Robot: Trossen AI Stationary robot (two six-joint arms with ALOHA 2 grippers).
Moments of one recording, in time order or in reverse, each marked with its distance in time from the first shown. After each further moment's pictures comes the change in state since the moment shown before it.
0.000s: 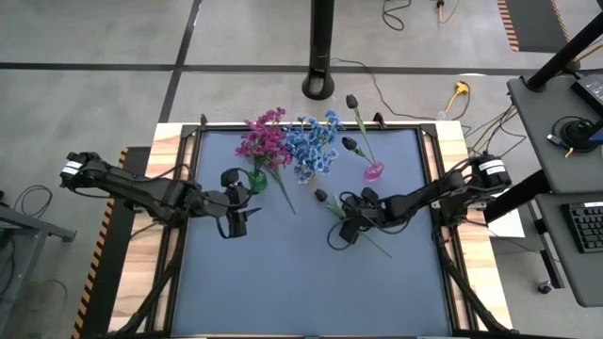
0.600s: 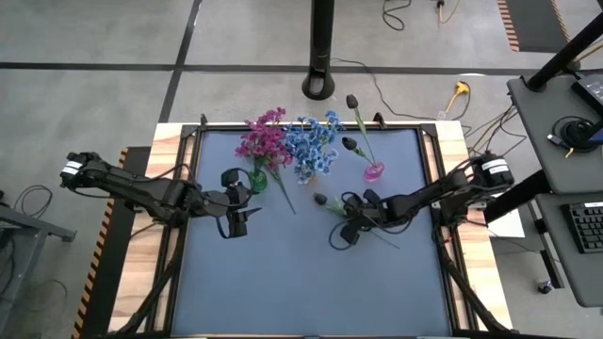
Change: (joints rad) left arm 0.000 0.000 0.000 0.001 0.000 0.000; right arm 0.022 -0.062 -0.007 -0.033 -0.039 0.065
